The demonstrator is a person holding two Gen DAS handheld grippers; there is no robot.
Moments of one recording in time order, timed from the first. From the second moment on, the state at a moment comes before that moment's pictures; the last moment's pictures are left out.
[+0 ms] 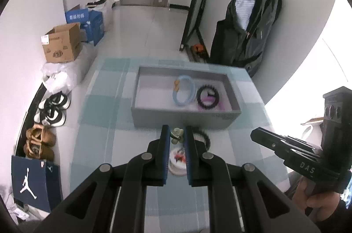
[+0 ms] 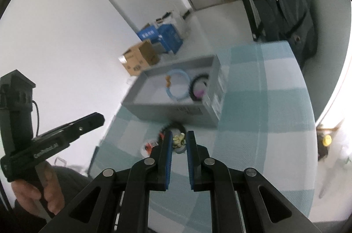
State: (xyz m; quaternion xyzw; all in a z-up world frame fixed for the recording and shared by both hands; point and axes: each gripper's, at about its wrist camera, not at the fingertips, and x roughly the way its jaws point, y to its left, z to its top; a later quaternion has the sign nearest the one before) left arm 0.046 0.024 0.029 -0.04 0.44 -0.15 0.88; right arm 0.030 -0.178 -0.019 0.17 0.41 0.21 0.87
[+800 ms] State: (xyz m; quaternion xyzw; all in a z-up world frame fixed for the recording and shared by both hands) left arm 0.132 0.029 0.025 -0.10 0.45 -0.19 0.87; right arm 0.122 -0.149 0.024 0.13 0.38 0.24 0.88
